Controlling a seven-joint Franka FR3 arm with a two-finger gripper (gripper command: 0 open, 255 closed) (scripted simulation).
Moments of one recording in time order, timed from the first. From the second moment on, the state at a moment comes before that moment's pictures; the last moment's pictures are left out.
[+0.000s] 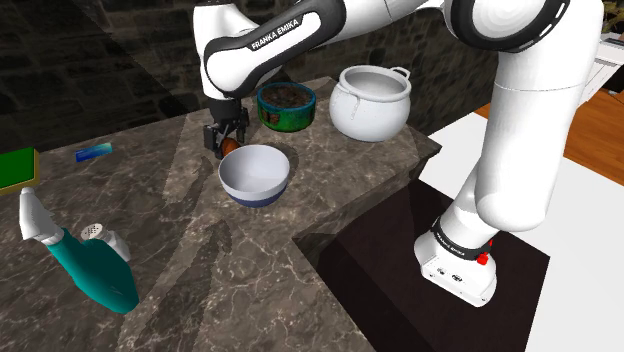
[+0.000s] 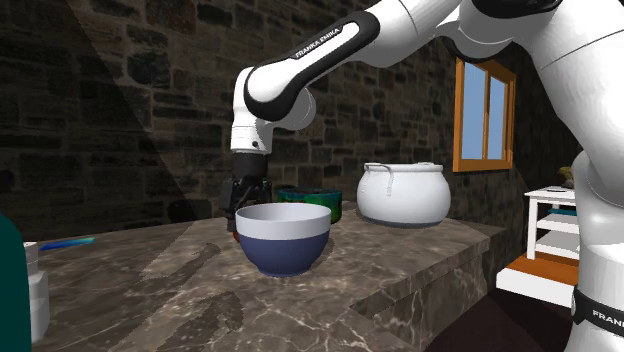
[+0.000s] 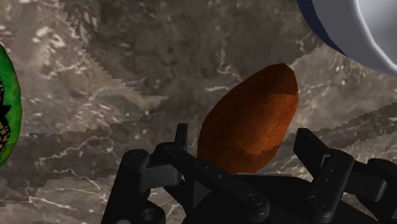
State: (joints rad) arm 0.20 0.35 0.26 -1.80 0.00 2.17 0.10
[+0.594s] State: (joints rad) arm 0.20 0.35 0.26 -1.80 0.00 2.17 0.10
